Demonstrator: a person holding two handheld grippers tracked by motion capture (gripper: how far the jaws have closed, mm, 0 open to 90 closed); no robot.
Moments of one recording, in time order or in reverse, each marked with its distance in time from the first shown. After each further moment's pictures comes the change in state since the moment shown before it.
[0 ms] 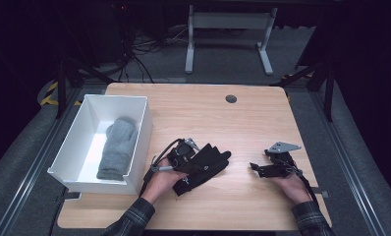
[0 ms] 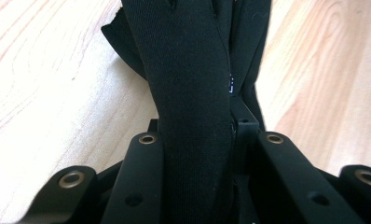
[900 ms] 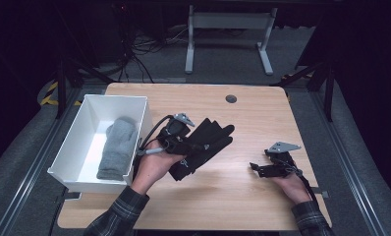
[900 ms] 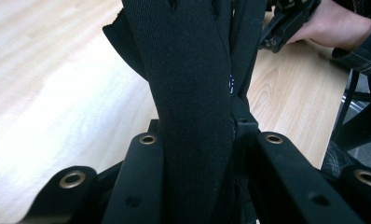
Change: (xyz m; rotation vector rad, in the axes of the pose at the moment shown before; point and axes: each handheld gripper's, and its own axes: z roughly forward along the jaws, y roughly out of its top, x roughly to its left) left arm -0.029 0.047 -0.109 -0.134 0.055 -0.009; right arm 0.000 0.000 0.000 0.001 0.000 -0.001
